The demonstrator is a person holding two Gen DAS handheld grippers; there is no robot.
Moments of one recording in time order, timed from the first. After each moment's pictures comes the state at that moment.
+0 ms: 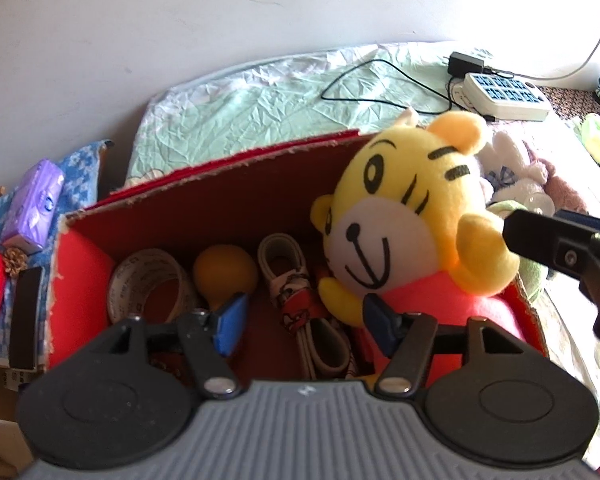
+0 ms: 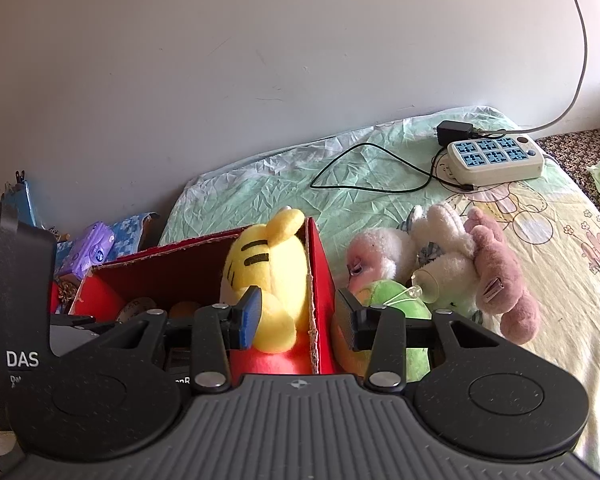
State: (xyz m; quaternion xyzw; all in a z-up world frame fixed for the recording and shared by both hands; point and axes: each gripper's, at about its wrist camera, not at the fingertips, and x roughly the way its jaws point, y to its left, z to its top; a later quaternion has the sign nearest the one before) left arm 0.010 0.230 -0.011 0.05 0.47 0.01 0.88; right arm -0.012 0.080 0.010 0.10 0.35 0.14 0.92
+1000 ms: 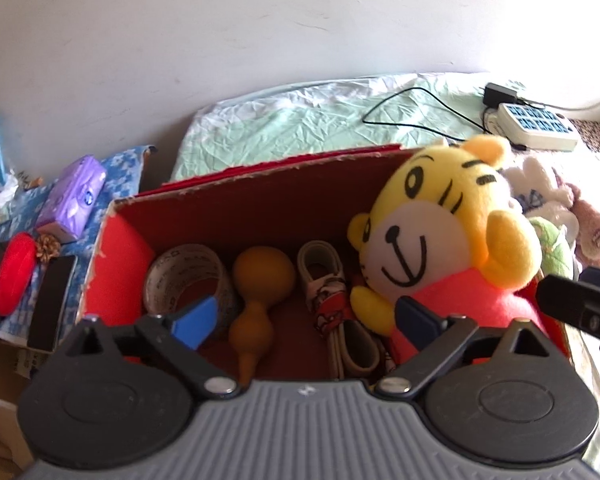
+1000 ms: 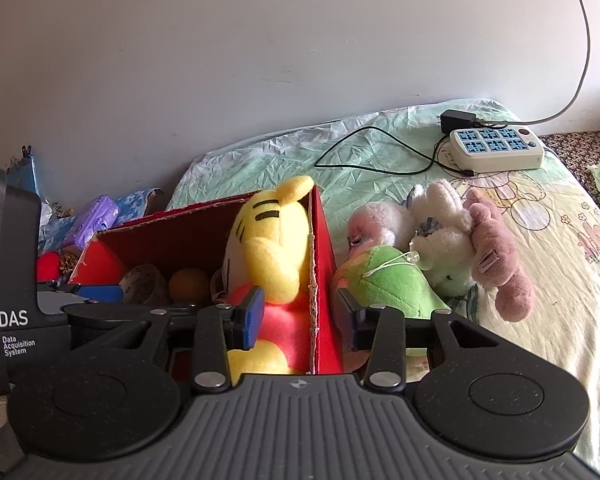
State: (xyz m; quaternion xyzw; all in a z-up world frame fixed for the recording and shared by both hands) left arm -0.011 0.242 -0.009 0.03 0.44 0.07 0.90; right arm -0.034 0.078 0.002 0.08 0.37 0.15 0.91
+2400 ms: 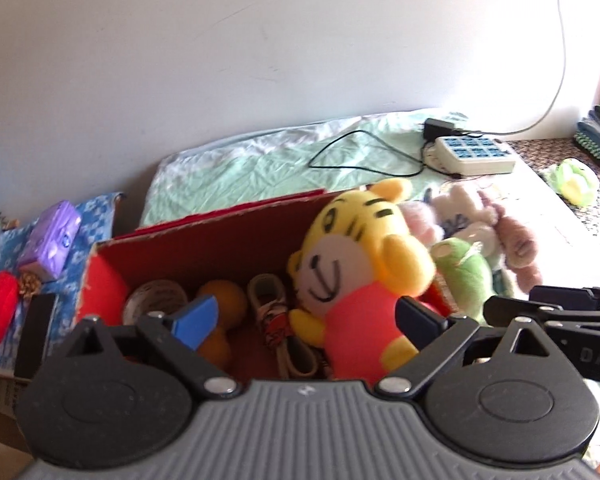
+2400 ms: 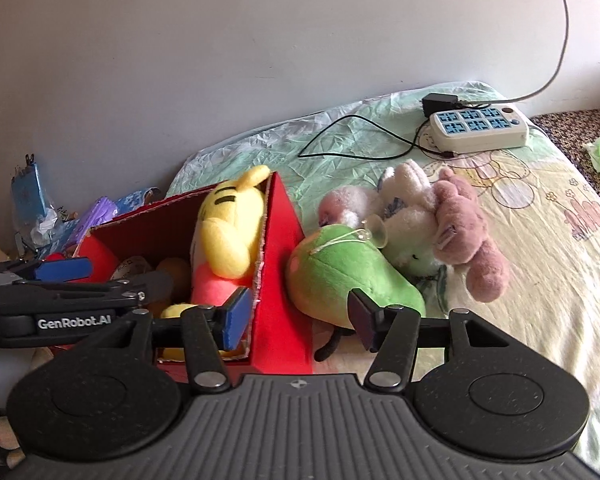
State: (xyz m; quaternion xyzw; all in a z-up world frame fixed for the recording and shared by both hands) left arm -0.048 0.201 0.029 0.04 0.38 -0.01 0.93; right arm -0.040 0.024 -0.009 0.11 0.38 0.15 0.91
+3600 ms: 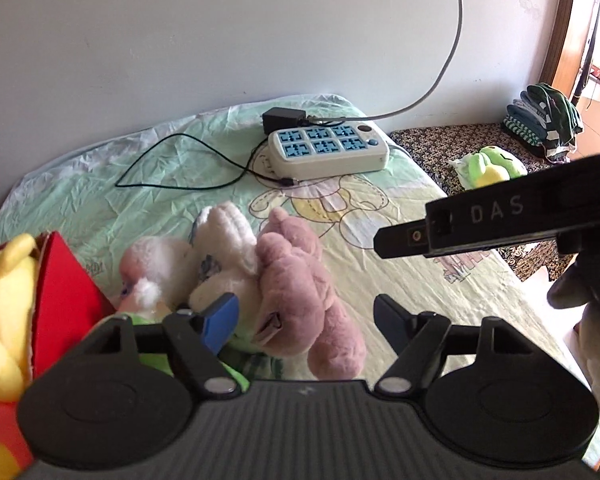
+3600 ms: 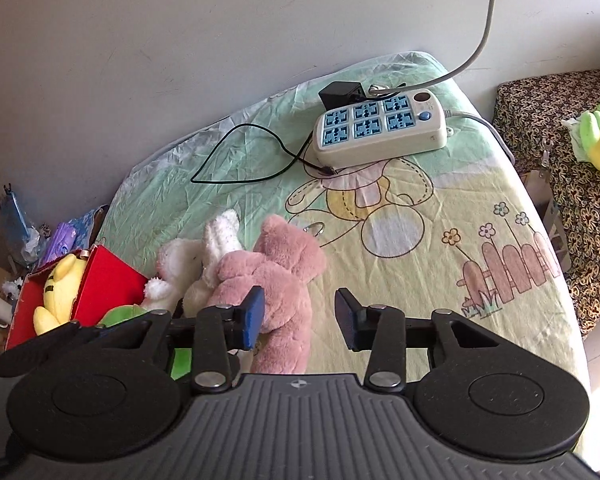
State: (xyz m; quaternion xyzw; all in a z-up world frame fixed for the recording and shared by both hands) left arm 0.048 0.003 -0.029 0.03 0.40 -0.09 0.91; right arm 0.095 -0.160 -0.031 0.15 0.44 0.19 0.87
